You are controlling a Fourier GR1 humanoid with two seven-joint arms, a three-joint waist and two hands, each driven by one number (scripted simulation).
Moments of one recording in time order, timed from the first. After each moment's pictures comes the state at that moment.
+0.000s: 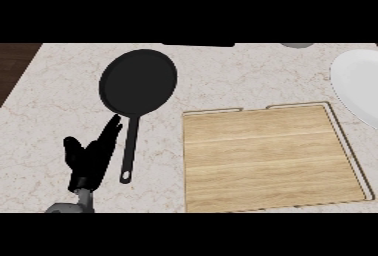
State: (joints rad) left arm -0.02 0.13 -0.11 -1.48 0.12 0.06 0.20; right arm -0.76 -0.64 -0.68 -0.32 0.71 -0.75 0.15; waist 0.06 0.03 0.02
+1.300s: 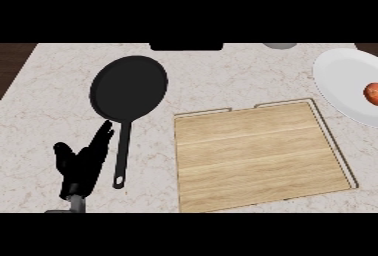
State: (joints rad) left arm 0.03 0.13 -0.07 -1.48 0.12 0.04 0.20; right arm -0.52 -0.59 -0.94 -0.42 0.20 -0.34 -0.49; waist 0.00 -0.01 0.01
